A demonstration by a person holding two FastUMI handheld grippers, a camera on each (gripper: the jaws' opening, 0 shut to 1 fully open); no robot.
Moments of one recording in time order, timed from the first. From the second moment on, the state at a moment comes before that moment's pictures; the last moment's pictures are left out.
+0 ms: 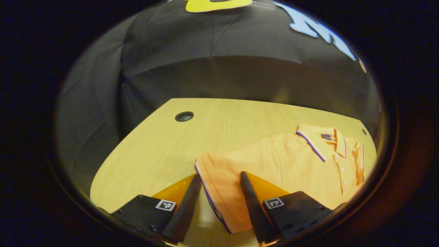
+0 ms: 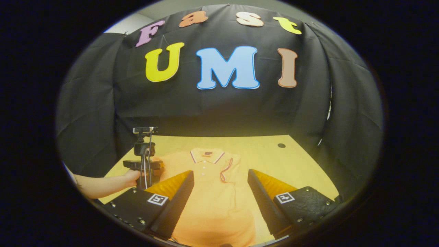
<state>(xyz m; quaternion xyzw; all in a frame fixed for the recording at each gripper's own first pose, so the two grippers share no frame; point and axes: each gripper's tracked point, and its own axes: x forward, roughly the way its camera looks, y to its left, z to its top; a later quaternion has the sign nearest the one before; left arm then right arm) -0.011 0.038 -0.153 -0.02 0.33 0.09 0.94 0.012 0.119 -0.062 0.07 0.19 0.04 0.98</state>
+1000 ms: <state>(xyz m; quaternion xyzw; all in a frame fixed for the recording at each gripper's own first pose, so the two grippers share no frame) -0.006 -0.022 -0.077 0.02 0.28 0.03 0.96 -0.011 0.095 -0.081 0.09 0.21 0.01 0.97</state>
